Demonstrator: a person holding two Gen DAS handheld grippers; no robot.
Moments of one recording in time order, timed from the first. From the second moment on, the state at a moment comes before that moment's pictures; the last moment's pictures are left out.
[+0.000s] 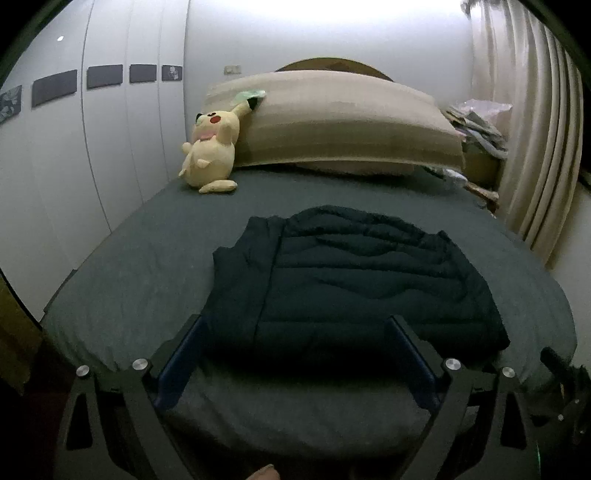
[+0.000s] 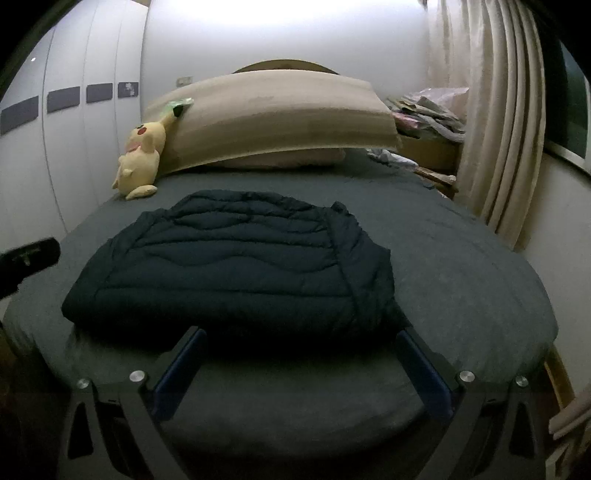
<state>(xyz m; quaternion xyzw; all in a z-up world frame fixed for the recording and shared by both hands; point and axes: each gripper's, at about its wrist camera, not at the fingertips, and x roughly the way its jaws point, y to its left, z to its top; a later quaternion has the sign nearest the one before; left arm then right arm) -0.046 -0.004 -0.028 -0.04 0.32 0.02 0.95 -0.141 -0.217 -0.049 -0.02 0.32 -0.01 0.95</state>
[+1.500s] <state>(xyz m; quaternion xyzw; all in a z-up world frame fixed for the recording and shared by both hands) -0.047 -0.010 -0.022 -0.05 0.32 0.01 0.95 -0.144 -0.223 -0.029 -0.01 0.28 -0.03 0.96</state>
